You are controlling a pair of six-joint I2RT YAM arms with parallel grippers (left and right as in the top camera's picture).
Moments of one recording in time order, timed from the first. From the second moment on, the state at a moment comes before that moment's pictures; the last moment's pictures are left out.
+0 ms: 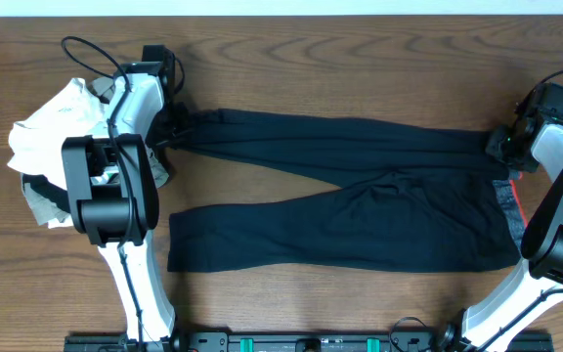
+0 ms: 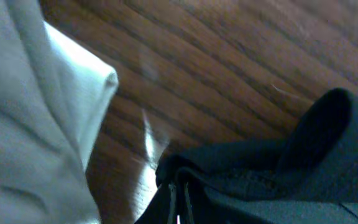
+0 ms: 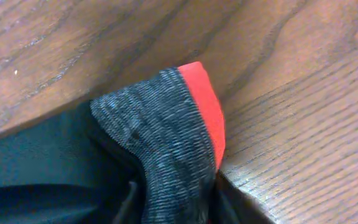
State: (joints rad) left arm 0.03 2.24 1.69 -0.98 -0.09 -0.43; right arm -0.38 2.01 1.27 -0.48 0.04 0.12
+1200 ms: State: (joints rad) left arm -0.05 1.90 1.67 -1.09 0.07 -0.38; right arm -0.40 1.97 1.26 -0.55 -0.15 0.00
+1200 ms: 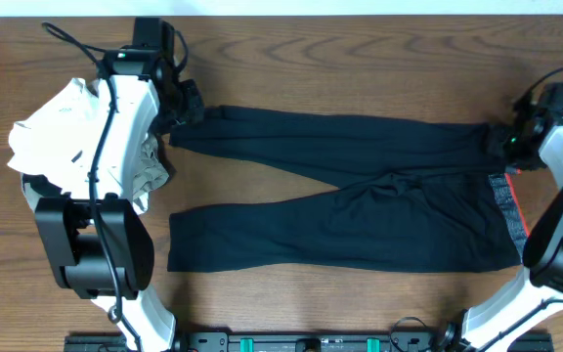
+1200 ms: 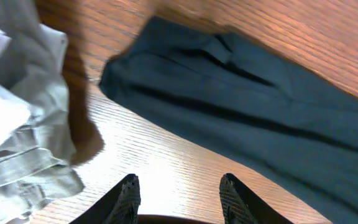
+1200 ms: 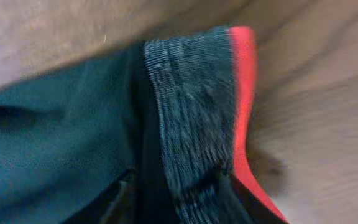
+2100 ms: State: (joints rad) left arm -0.07 1.90 1.67 -1.10 0.07 -0.38; right arm -0.38 2.12 1.29 -0.02 -0.31 0.05
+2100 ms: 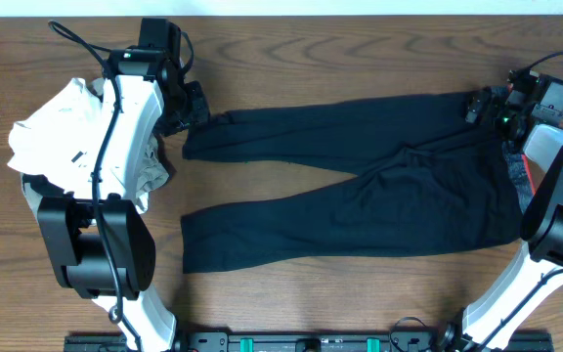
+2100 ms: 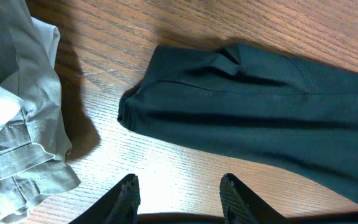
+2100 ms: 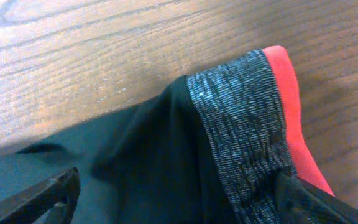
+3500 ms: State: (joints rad) left arm -0.14 1.89 1.20 -1.27 0.15 -0.41; right arm -0.69 1.53 0.84 -0.84 -0.05 0.32
